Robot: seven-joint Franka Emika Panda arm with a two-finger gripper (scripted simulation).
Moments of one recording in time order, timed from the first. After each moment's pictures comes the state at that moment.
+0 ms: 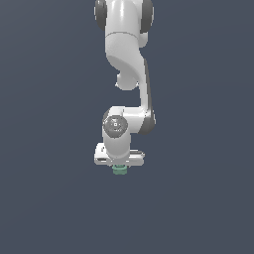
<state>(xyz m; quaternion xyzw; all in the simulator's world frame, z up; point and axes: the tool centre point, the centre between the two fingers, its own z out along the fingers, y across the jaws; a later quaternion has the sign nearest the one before) 0.073 -0.032 0.040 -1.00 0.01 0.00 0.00</state>
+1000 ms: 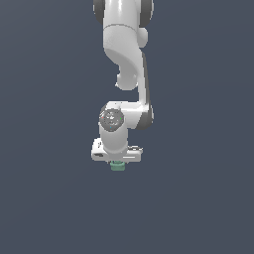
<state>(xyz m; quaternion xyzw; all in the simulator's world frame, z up) 0.063 -0.042 0.056 -1.00 0.01 0.00 0.00</state>
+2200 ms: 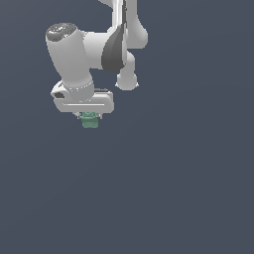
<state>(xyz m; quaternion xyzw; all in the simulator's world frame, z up) -0.051 -0.149 0.229 -1.00 0.01 0.00 0.00</state>
